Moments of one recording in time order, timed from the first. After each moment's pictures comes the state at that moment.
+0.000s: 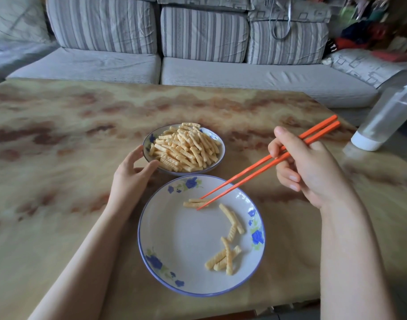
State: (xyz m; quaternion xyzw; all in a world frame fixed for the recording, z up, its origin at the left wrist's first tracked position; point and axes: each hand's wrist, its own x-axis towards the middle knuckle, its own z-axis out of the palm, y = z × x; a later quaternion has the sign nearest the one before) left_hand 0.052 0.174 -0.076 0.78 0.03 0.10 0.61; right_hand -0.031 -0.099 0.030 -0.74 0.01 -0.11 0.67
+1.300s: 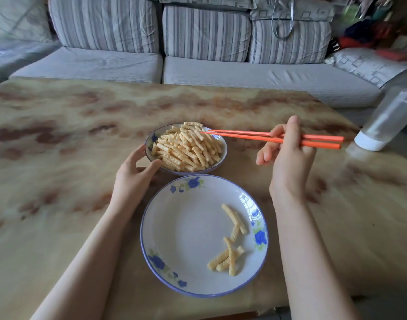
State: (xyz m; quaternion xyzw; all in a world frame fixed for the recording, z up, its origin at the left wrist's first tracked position) left_hand 0.048 0.171 -0.071 0.77 0.03 0.10 0.62; right_hand 0.002 -0.056 0.010 -0.56 0.10 -0.35 0.74
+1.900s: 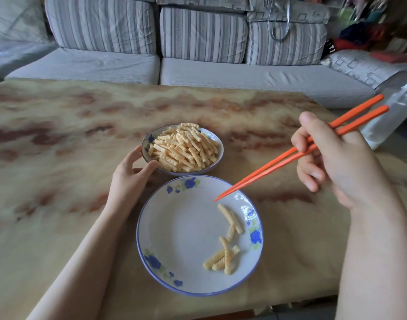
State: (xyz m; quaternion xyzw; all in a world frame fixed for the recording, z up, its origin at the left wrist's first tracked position) left_hand 0.054 0.175 -0.077 0.78 0.02 0.11 0.61; right_hand -0.051 -0.107 0.055 -0.76 -0.01 -0.20 0.62
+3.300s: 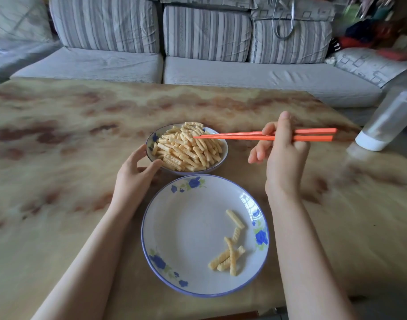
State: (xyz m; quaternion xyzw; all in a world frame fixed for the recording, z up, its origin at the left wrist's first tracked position) left_hand 0.047 0.171 -0.070 0.78 0.04 0.10 0.62; right_hand 0.003 -0.046 0.015 -0.58 0.09 -0.34 0.74
